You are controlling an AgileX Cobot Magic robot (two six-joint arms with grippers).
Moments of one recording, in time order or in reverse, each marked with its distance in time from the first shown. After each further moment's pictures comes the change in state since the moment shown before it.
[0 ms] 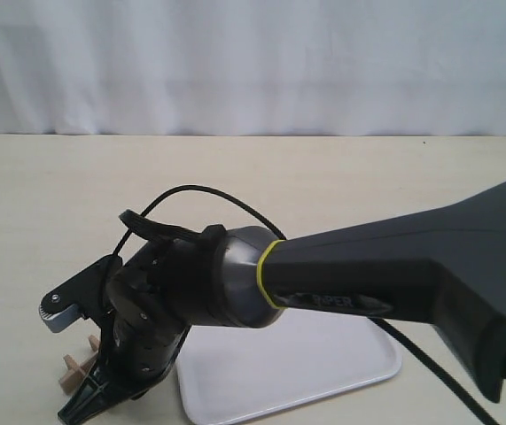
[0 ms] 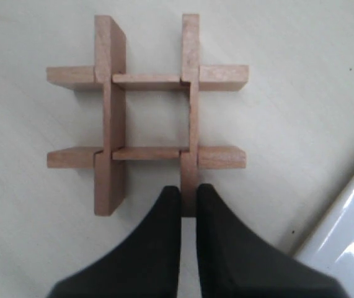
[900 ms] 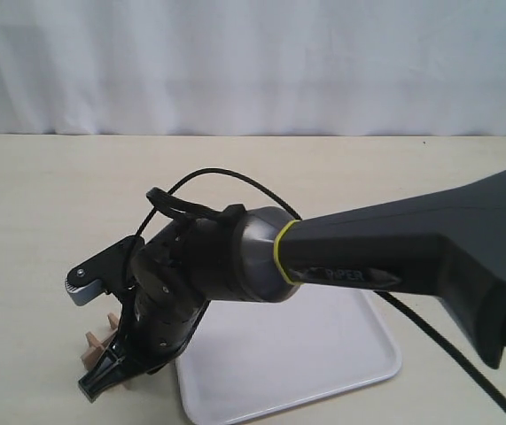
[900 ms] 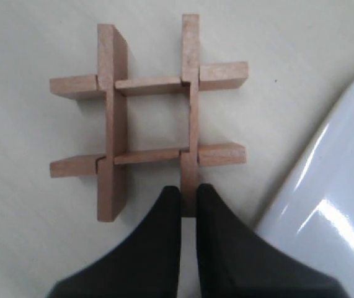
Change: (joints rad) left arm 0.000 0.000 0.000 0.000 0.000 0.000; right arm -0.058 0.000 0.000 -0.004 -0.012 0.000
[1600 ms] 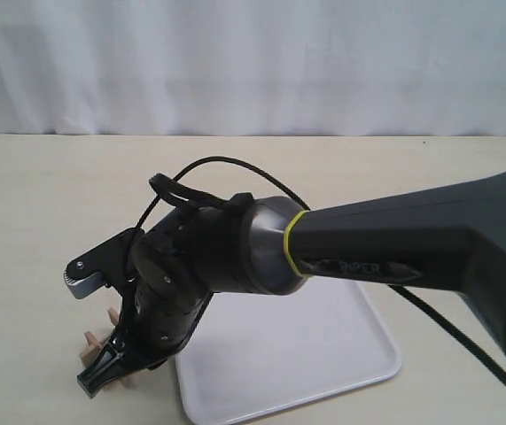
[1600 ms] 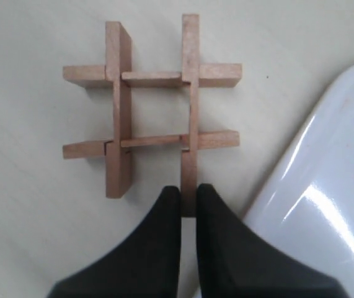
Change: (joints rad) left arm 0.000 0.000 0.000 0.000 0.002 0.000; right arm 0.000 -0.031 -0.002 0.000 0.039 0.000
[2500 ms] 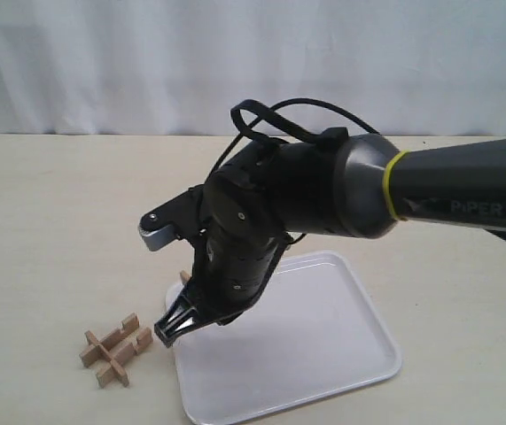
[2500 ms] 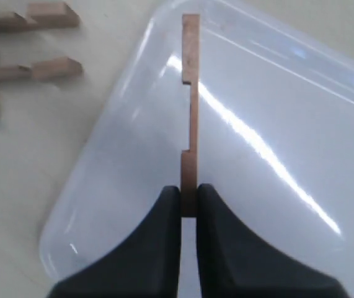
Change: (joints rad) left arm 0.000 0.000 0.000 0.000 0.000 0.000; right arm -0.131 -0.151 0.085 -0.074 0.151 0.000
